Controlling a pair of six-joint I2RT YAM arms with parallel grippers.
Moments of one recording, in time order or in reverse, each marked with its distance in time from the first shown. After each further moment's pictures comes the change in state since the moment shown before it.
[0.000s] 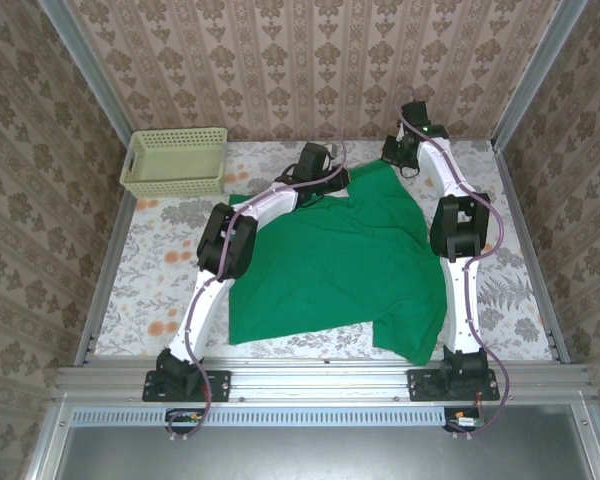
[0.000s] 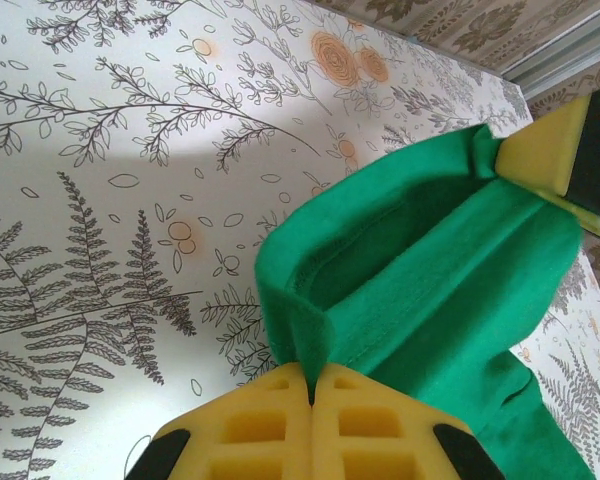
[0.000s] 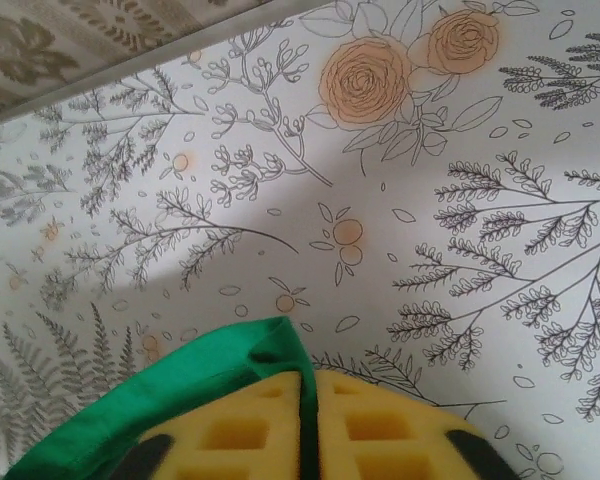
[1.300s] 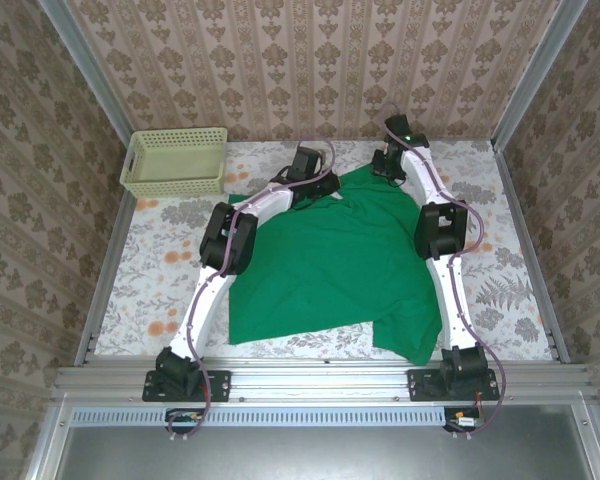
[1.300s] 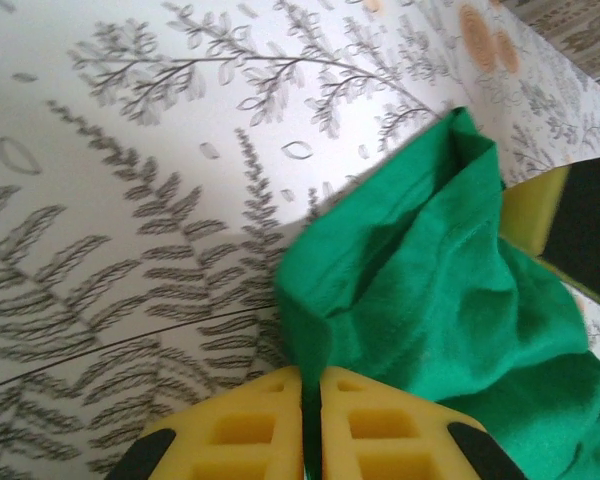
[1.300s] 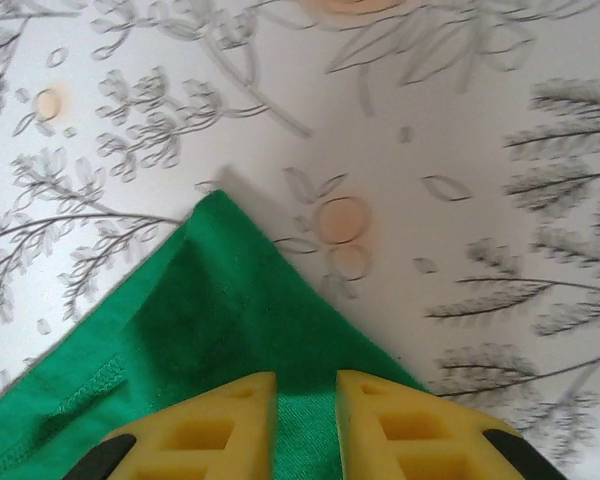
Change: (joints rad) left arm 0.054 0.107 0.067 -0.064 0.024 -0.077; right arm 0.034 0.271 0.306 -0.155 0.055 0.032
